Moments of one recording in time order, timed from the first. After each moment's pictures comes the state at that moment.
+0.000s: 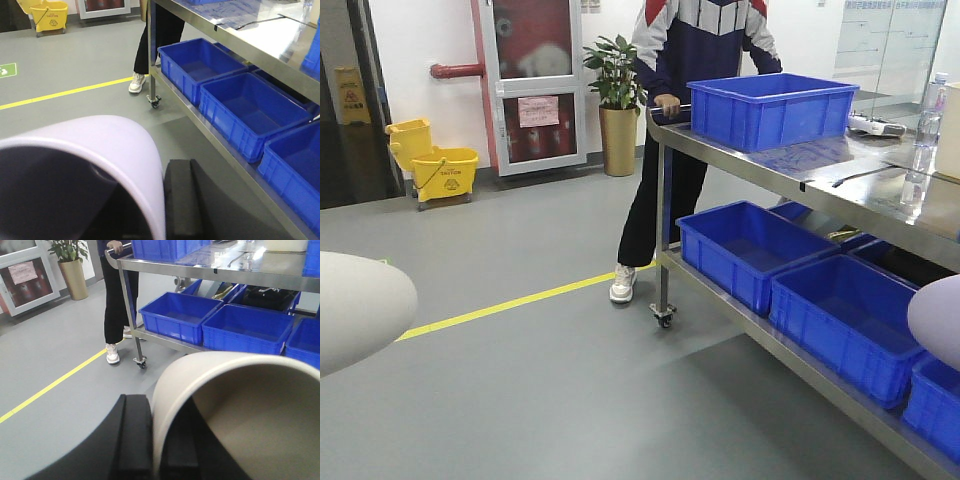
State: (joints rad) left arm -0.12 0.76 -0.99 -0.38 0.56 0.39; right arm 0.04 0.79 -0.95 0.07 0.56 -0.04
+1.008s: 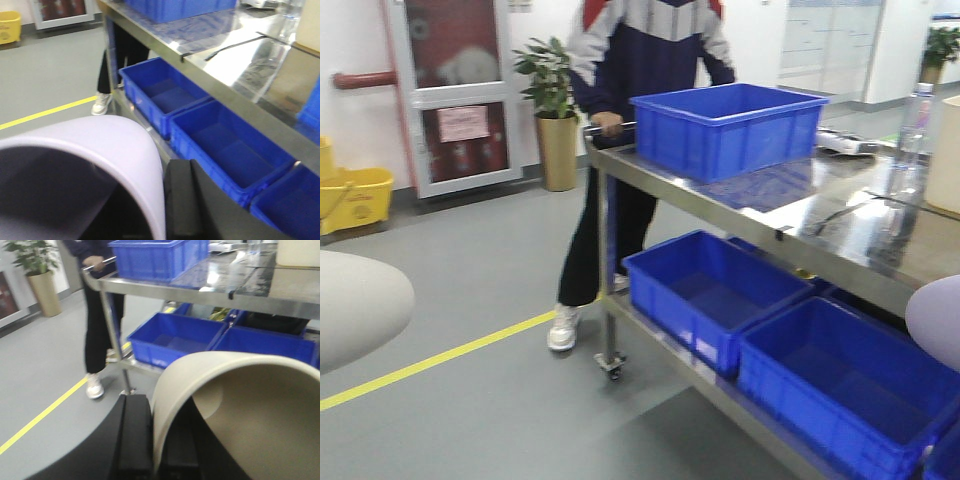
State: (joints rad) left arm -0.12 0.76 -0.99 -0.38 0.56 0.39; right arm 0.04 0.79 -0.95 0.07 0.56 -0.04
